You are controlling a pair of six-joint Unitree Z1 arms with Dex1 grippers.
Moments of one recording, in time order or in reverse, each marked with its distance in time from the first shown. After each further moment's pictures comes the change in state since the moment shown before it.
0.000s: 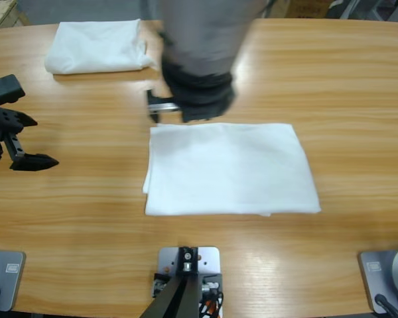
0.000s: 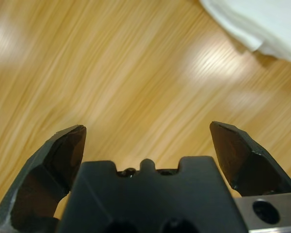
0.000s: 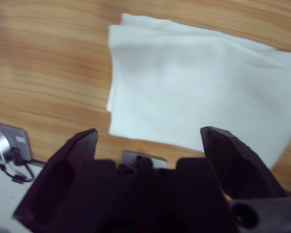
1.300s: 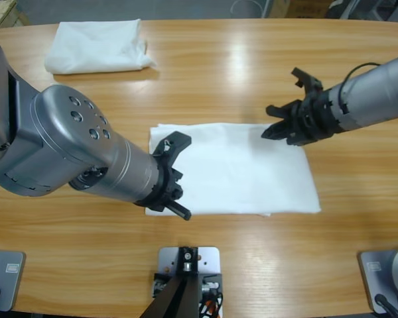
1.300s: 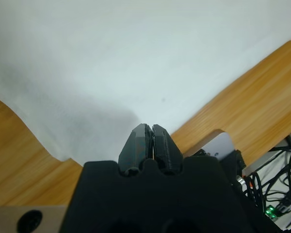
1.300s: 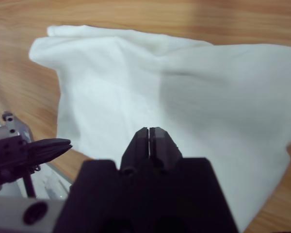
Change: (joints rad) arm 0 -0.602 0.530 -0.291 -0.155 0.000 -0.939; arm 1 -0.518 -0.418 1.296 -1.116 0.428 -0.331
